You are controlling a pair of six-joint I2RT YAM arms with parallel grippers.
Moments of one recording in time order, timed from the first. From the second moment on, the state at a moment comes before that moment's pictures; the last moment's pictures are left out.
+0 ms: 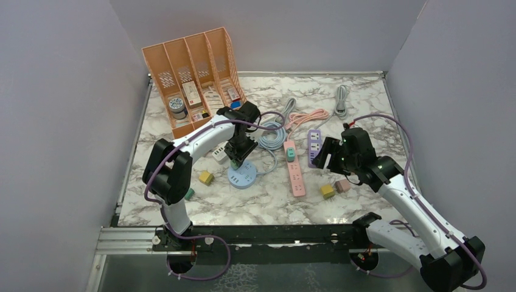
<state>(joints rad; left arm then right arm) -0.60 1.78 1.40 -1.06 0.08 0.14 0.45 0.90 0.80 -0.70 0.04 0.64</state>
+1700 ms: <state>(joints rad) -0.60 1.82 1.40 -1.07 0.05 0.08 0.45 0.90 0.76 -0.68 0.04 0.64</state>
